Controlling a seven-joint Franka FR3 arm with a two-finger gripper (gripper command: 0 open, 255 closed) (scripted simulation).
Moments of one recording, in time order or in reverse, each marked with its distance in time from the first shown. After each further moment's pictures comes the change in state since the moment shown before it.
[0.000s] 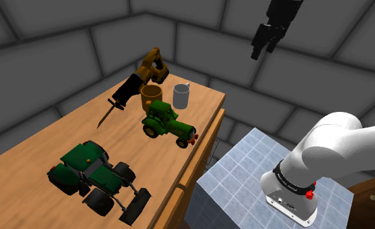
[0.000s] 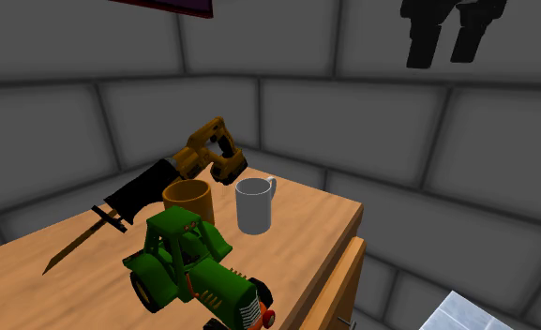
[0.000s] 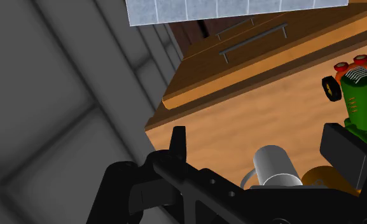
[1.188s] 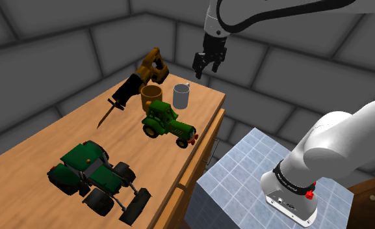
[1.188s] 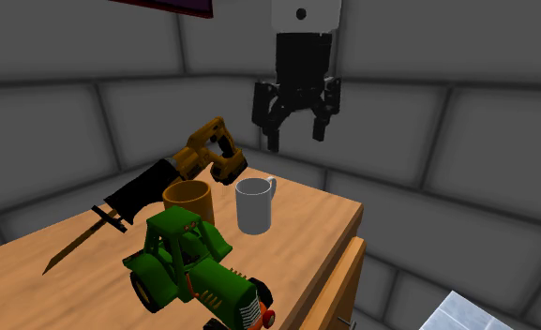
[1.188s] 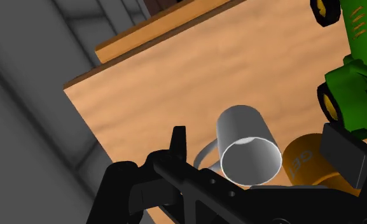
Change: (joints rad) arm 0.044 0.452 0.101 0.016 0.063 0.443 0.140
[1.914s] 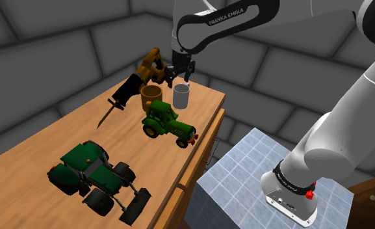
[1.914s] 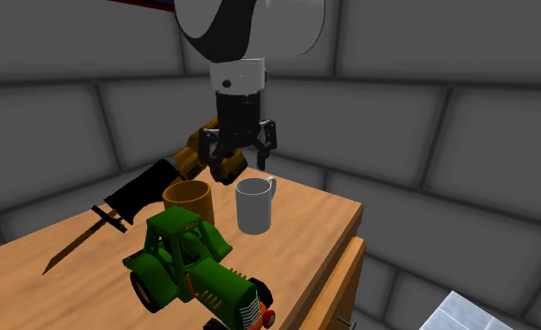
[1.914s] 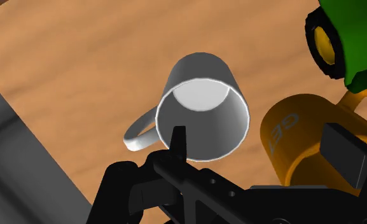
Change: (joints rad) arm 0.027 0.382 0.053 0.200 -0.024 0.190 0.097
